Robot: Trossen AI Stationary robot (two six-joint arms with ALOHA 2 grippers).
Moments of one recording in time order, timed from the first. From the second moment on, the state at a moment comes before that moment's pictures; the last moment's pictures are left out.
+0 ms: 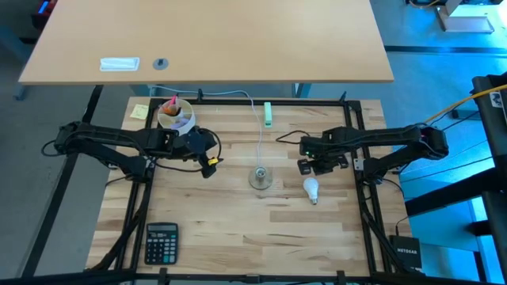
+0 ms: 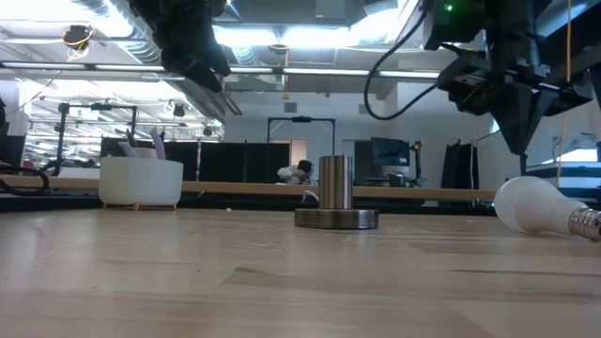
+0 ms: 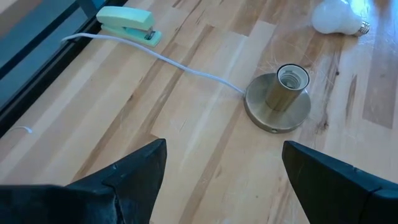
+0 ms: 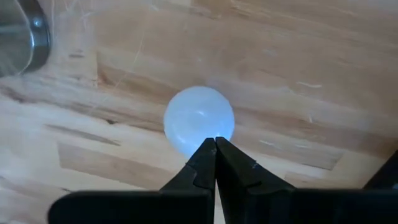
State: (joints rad) left arm -0.02 1.16 0.95 -0.59 -0.34 -0.34; right arm -0.11 1.30 0.92 -1.06 -0.22 1.24
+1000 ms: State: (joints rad) left arm -0.03 1.16 0.95 -0.60 -0.34 -0.35; right arm 0.11 1.30 0.92 -1.05 -0.24 1.47
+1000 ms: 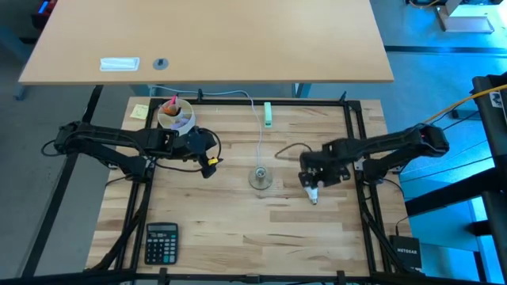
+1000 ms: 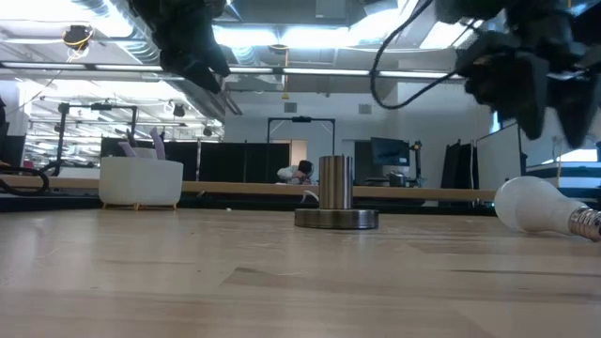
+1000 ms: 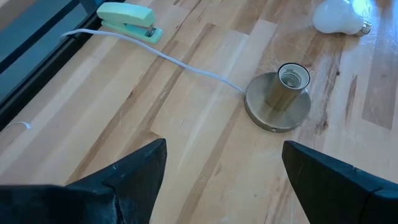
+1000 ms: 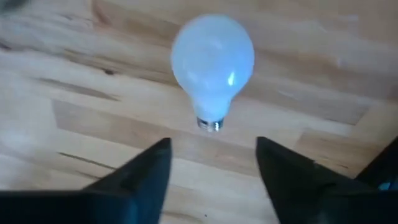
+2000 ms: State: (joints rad) left arm -0.02 1.17 0.95 -0.62 -0.34 -0.36; right arm 0.26 1.48 0.88 -0.93 -0.05 1.68
